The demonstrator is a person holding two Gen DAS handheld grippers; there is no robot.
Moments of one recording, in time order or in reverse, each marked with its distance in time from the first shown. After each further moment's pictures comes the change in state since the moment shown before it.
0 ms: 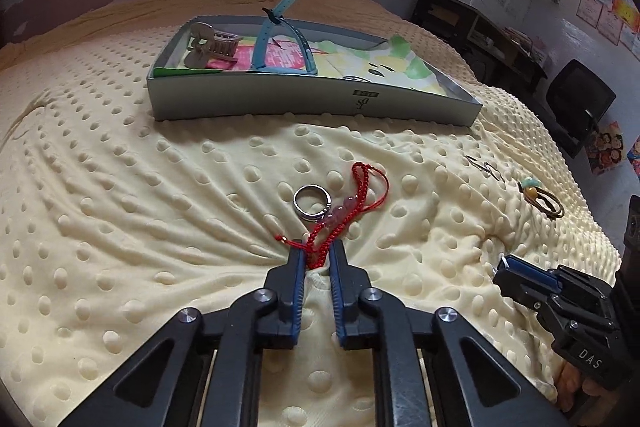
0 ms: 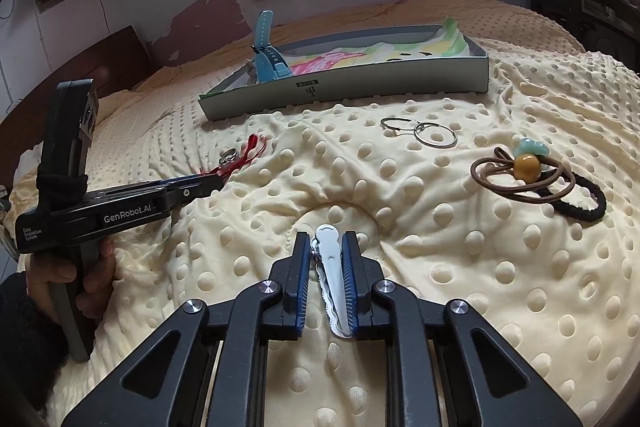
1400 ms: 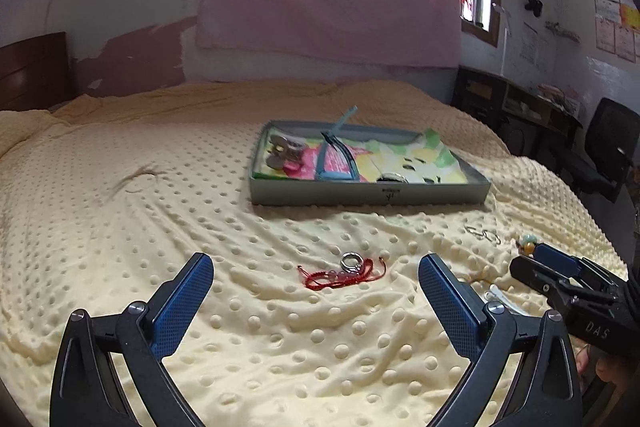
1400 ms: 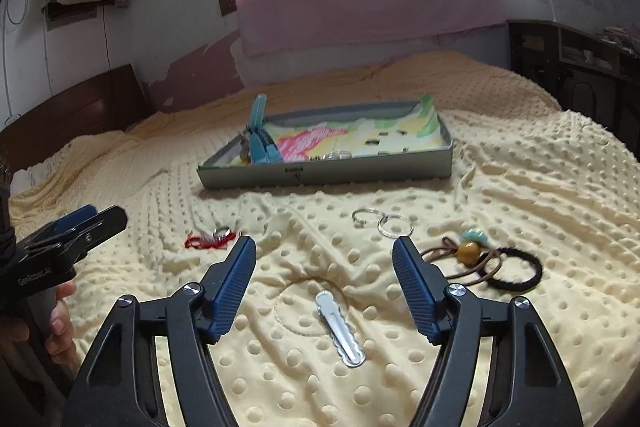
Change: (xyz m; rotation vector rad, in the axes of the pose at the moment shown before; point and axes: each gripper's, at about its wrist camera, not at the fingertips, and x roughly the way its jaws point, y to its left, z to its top) left arm -0.097 -0.022 -0.016 -0.013 -0.326 0.248; right arm -0.043 -0.002 0.022 -0.020 -0.219 -0.063
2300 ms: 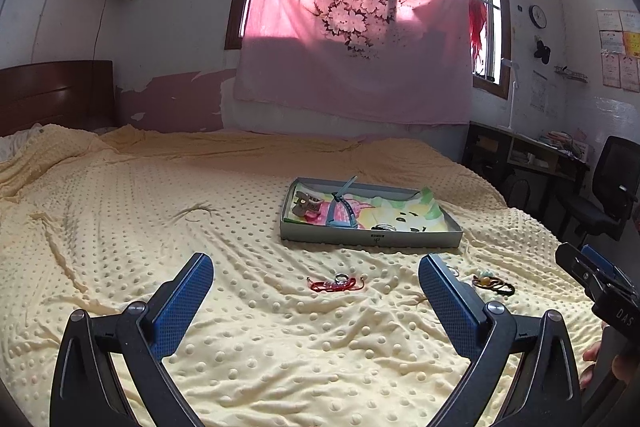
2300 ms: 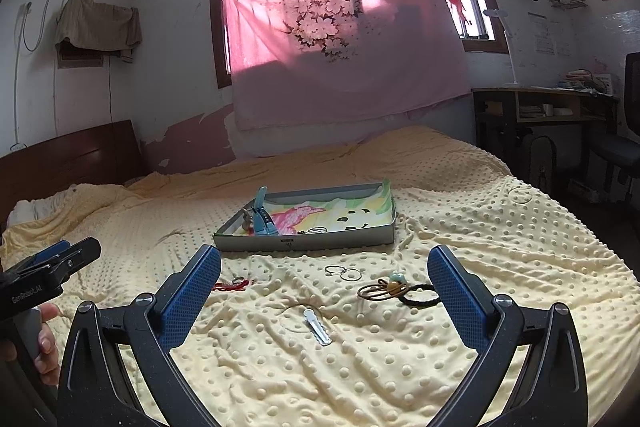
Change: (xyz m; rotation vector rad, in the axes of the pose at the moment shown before) left arm -0.136 -0.023 -0.006 -0.068 -0.198 0.110; right arm -0.144 -0.004 0.002 0.007 -0.288 -0.071
